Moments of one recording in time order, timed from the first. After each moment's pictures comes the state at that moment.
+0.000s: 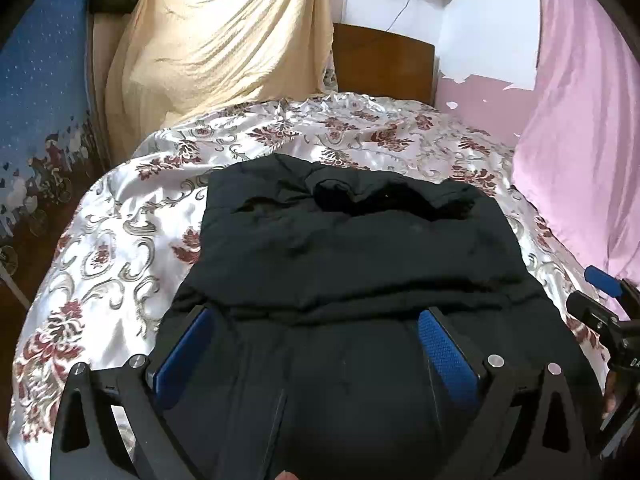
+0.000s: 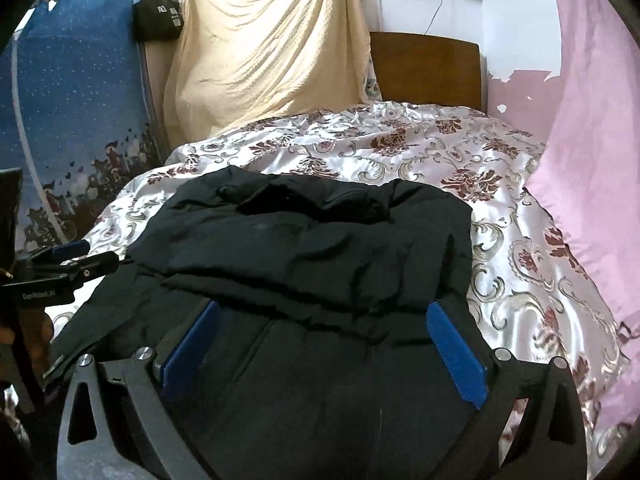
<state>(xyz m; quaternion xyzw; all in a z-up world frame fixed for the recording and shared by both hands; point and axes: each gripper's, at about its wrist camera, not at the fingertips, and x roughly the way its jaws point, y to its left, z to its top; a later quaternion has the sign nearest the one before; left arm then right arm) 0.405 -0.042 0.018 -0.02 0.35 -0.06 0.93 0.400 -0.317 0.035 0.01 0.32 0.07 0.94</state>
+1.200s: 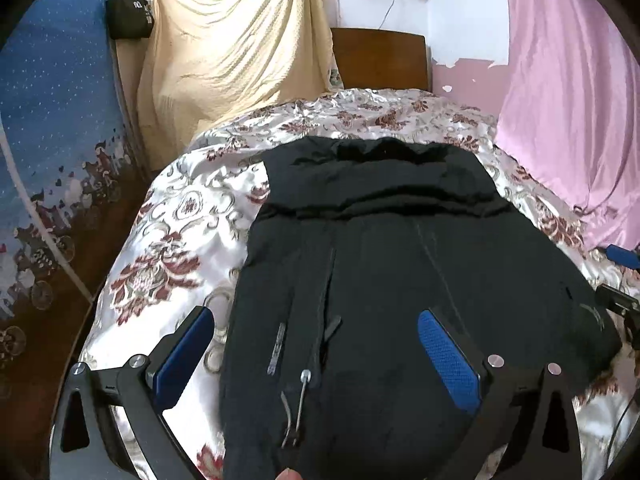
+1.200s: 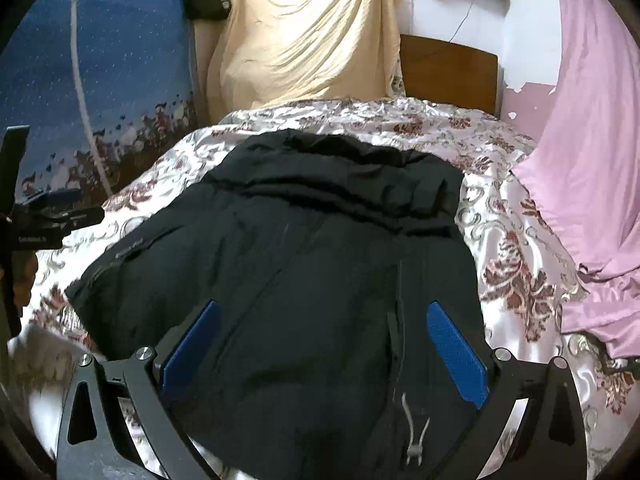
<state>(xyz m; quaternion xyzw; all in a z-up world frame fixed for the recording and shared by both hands) 0.217 0.005 0.038 0.04 0.35 -0.04 0.94 0.208 -0.304 0.048 -0.04 0.35 0.10 0.93</state>
